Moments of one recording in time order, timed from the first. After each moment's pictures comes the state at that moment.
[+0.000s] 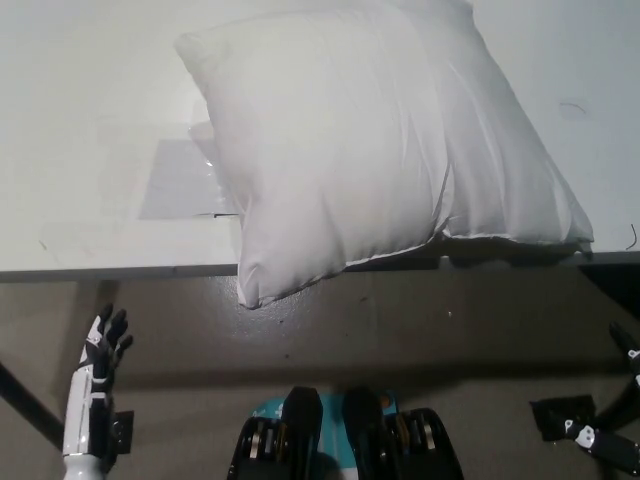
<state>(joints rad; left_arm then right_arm) 0.01 0.07 0.12 0.16 0.02 -0.42 0.06 0.07 -0.26 -0.04 0.13 -0.20 -0.33 -0.08</state>
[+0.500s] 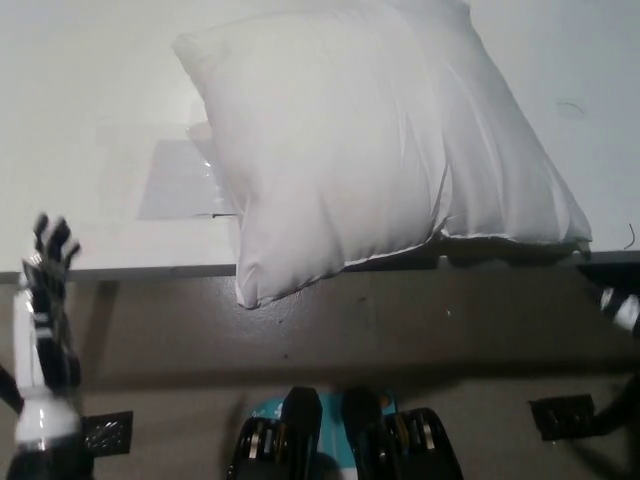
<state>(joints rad) -0.16 0.08 0.21 0.02 0.00 -0.42 0.10 -0.16 -0.32 -0.12 -0.20 -0.20 -0.21 -0.05</state>
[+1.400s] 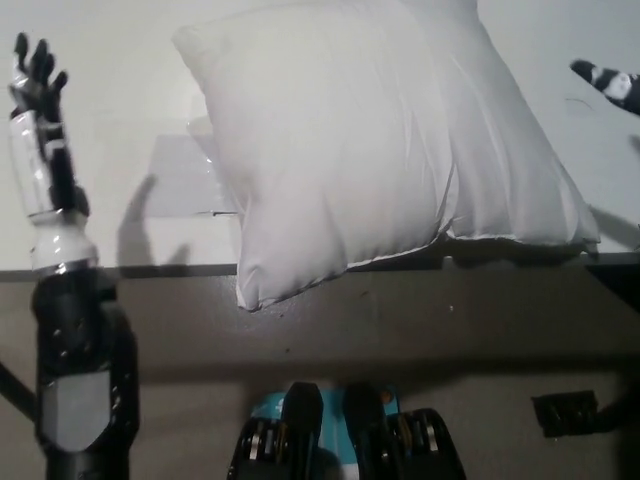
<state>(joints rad) -0.60 0.06 0.25 0.30 0.08 -0.41 0.22 -0.70 -0.33 -0.10 0.13 -0.10 -0.01 0.00</state>
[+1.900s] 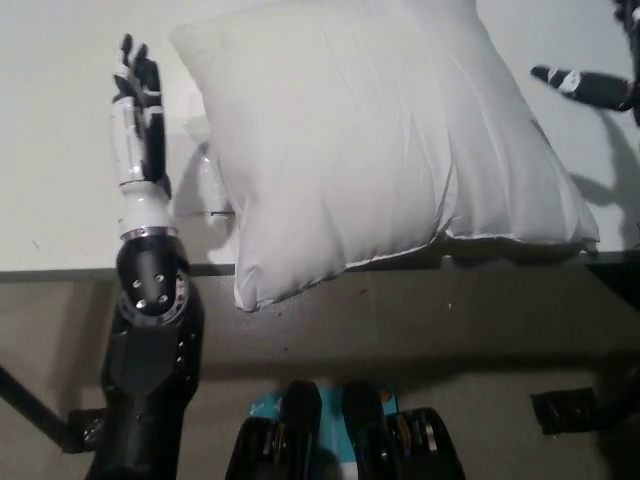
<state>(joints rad) -0.75 0.01 0.21 0.67 0.11 -0.40 0.30 -0.83 -0.30 -0.07 0.58 -0.10 -0.02 -0.02</state>
